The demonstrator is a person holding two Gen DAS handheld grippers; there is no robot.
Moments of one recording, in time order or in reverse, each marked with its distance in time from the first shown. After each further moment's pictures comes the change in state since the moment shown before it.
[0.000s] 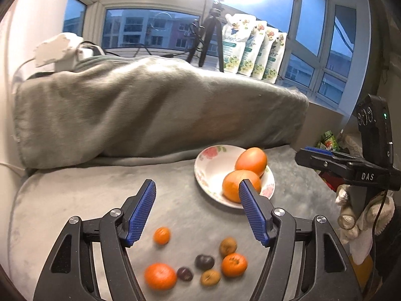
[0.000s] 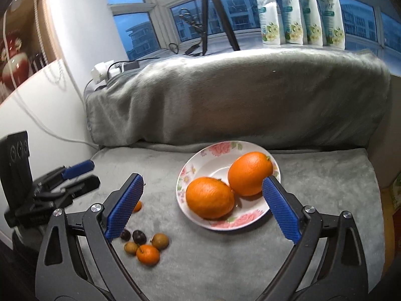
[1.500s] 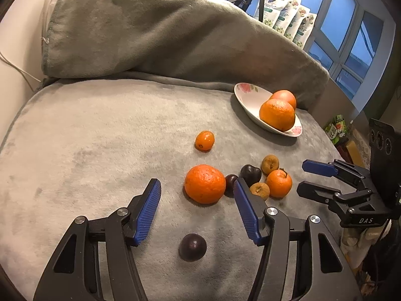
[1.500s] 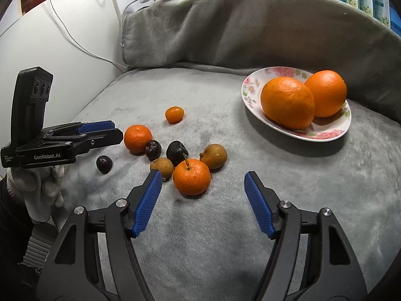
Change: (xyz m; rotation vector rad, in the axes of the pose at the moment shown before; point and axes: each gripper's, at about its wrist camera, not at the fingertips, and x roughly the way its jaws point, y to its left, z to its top) left arm 0.000 0.056 -0.099 -0.151 0.182 0.009; right arm 0.044 0.074 -0.115 -0.185 0.212 0.080
